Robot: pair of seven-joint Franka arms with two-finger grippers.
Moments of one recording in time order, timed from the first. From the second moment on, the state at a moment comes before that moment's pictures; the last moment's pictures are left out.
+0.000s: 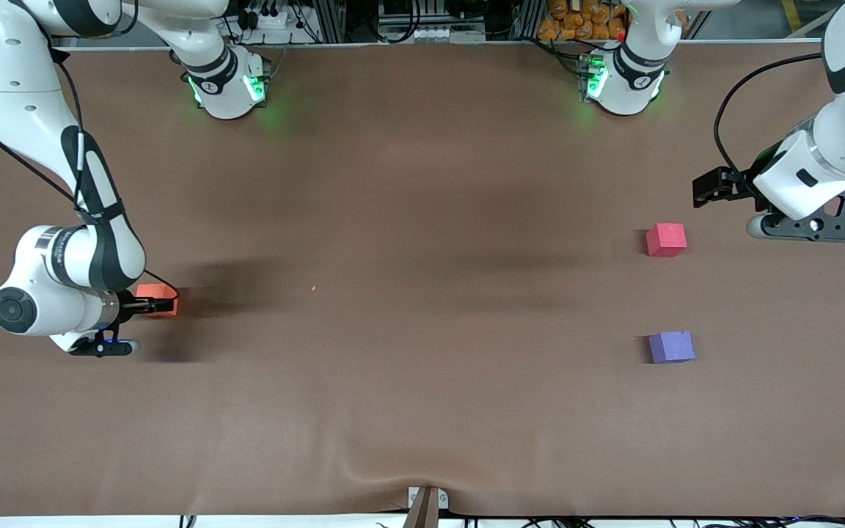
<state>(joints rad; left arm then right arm) -0.03 0.06 -0.11 -1.62 -0.01 1.53 -0.07 -0.10 0.64 -0.03 -1.71 -0.03 2.07 -0.10</state>
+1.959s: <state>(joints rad) -0.05 0.10 -0.14 -1.70 -0.01 1.61 -0.17 0.03 0.53 0.35 -1.39 -0.03 1.86 0.50</state>
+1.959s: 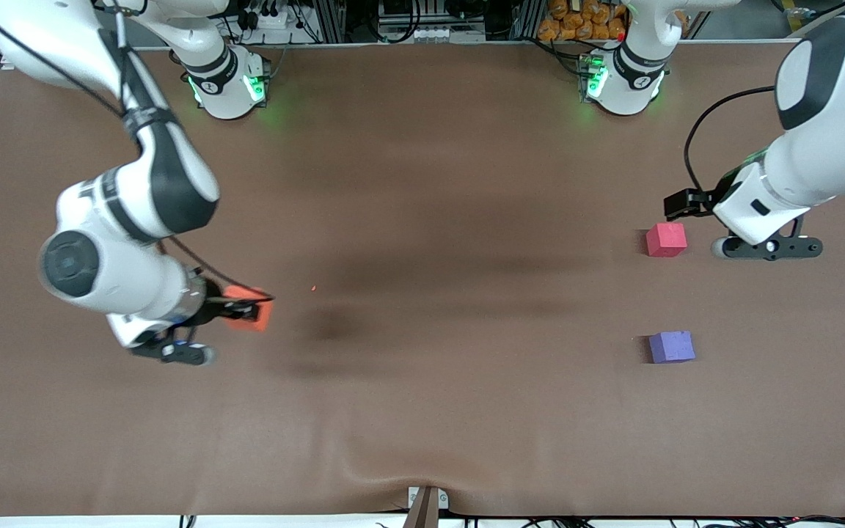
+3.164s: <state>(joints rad) -0.11 0.18 -0.17 -1.76 -0.01 1.87 -0.42 0.32 0.67 0.43 -1.41 -0.06 2.07 0.71</state>
